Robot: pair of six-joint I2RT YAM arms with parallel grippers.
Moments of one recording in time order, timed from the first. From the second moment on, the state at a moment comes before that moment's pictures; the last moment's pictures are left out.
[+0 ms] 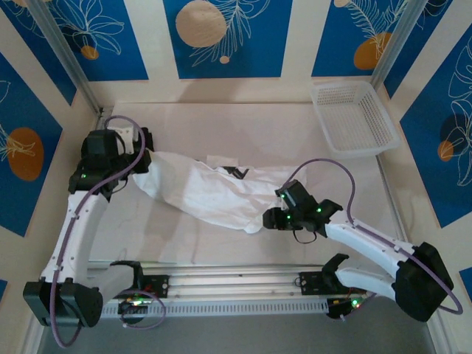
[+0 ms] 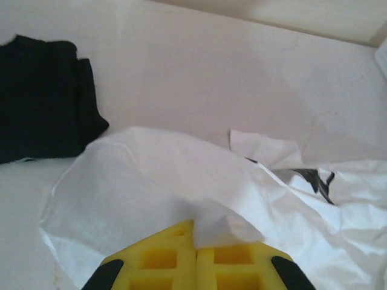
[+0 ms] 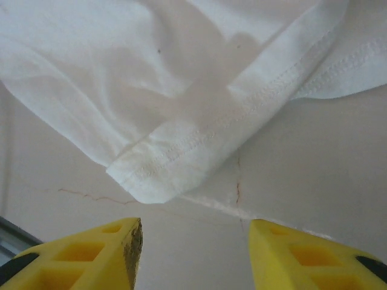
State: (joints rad) left arm -0.03 1.06 1.08 -0.69 0.26 -0.18; right arm 0.68 1.07 0.58 -0.57 -0.15 0.64
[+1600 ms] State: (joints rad) left arm -0.03 1.00 1.04 -0.60 0.38 -0.21; right arm 0.96 1.51 0.79 -0.53 0.28 1.04
